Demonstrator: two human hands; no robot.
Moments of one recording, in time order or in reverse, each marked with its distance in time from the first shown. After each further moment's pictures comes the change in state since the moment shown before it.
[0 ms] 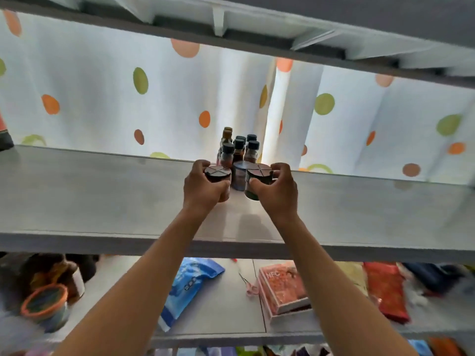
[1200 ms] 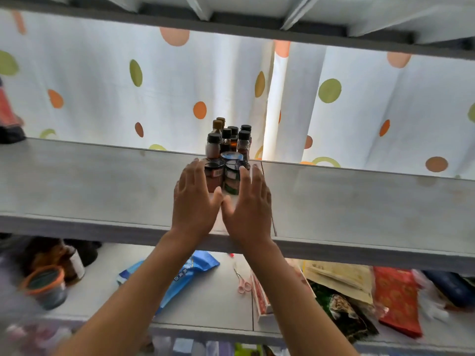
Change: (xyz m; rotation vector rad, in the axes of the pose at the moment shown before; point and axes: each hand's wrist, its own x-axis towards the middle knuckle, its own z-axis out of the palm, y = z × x) left_hand -0.058 0.000 0.044 0.513 0.138 0.355; right_hand -0.035 0.049 0.013 -0.285 -0.029 -0.401
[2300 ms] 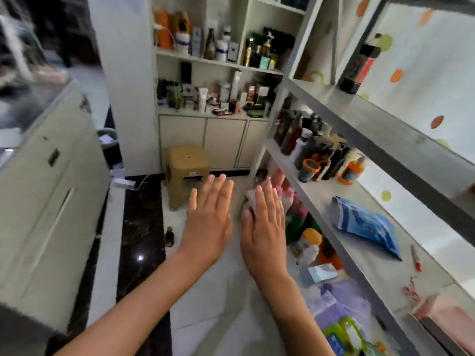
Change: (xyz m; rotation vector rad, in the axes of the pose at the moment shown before) left_hand -0.467 0.089 -0.303 0.758 0.229 -0.630; right_hand -0.377 -0.177 -0.176 0.675 -0.699 -0.754
